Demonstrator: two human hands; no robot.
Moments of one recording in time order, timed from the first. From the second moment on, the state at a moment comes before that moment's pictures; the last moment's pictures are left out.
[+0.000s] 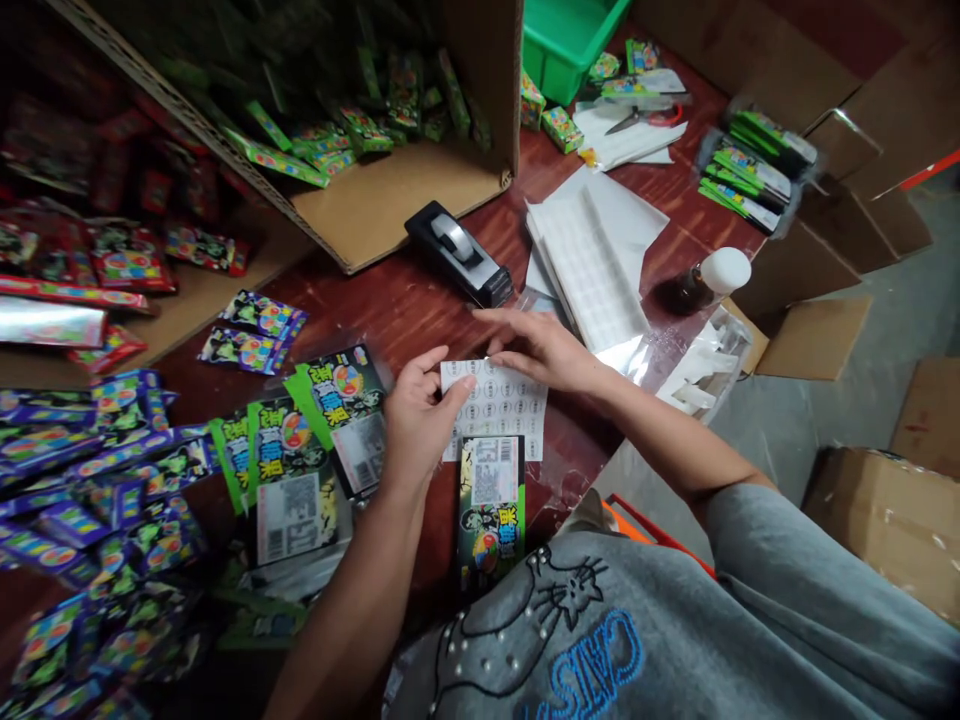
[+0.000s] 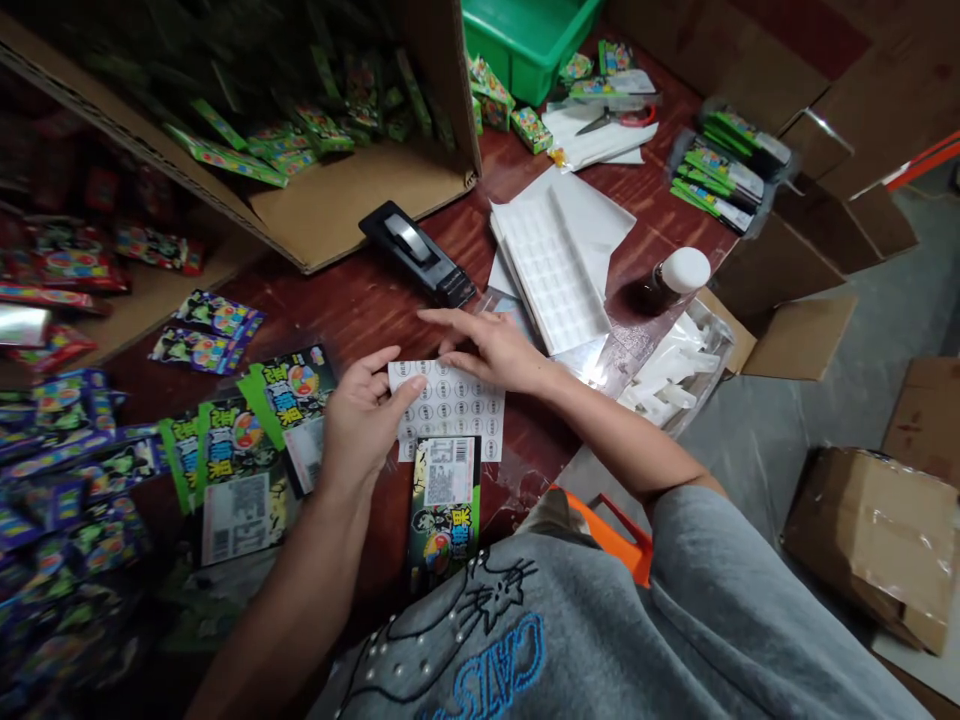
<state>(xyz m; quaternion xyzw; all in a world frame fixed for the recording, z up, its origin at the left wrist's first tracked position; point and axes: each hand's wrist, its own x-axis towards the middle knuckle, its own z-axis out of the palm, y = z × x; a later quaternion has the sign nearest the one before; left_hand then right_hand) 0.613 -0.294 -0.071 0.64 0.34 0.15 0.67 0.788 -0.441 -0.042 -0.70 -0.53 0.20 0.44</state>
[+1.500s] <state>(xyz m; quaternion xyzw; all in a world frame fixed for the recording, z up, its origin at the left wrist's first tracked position) 0.424 -0.320 -0.017 0.70 0.32 0.08 0.63 0.616 -0.454 -0.025 -0.56 -0.74 0.26 0.26</state>
